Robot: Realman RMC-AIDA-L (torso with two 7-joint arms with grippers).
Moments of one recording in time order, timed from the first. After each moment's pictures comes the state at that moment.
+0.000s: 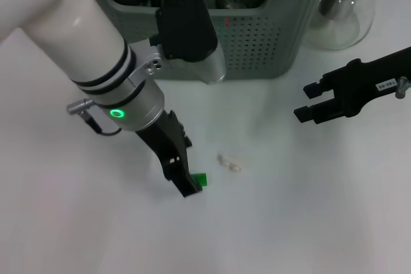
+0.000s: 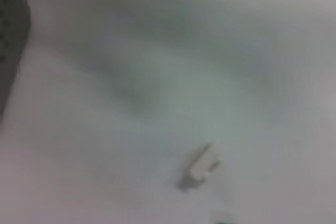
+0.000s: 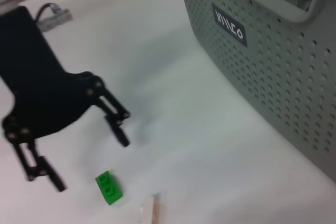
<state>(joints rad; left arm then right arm) -0.65 -2.18 1.56 1.28 2.56 1.61 -2.26 0.72 2.02 -0.91 -0.80 -2.35 -1.57 1.82</state>
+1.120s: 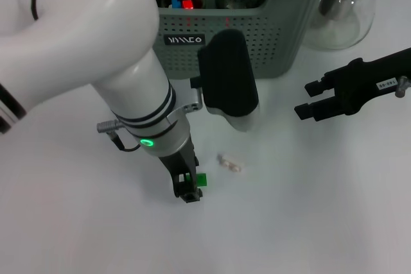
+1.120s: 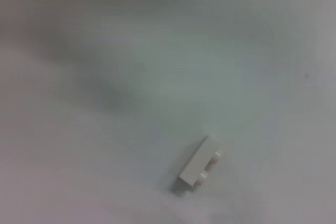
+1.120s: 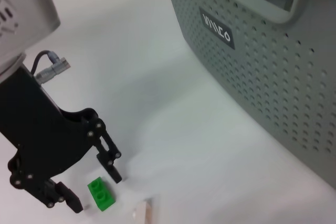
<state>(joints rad) -0.65 -2.18 1.86 1.27 2.64 1.47 -2.38 0.71 2.02 -0.90 -0.80 -2.34 -1.55 1.82</state>
